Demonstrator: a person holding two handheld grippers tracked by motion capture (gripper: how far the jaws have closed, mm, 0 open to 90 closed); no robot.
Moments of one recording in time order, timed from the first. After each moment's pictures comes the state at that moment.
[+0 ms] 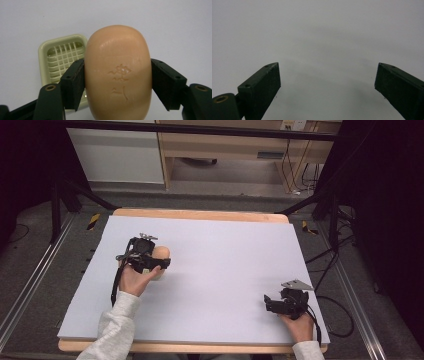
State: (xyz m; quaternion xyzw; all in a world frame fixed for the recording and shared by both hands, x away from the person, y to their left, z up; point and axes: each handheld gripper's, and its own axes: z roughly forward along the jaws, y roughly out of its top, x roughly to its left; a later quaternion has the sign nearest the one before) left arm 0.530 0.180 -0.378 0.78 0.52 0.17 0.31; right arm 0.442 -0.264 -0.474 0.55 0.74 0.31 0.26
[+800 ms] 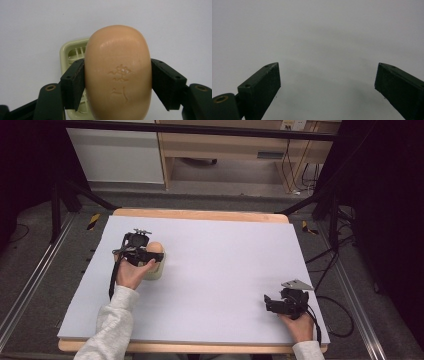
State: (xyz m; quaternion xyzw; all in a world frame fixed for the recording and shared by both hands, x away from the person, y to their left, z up) left arm 0.555 0.199 -0.387 0.76 0.55 0.17 0.29; right arm 0.442 -0.264 -0.474 0.55 0.73 0.31 0.26
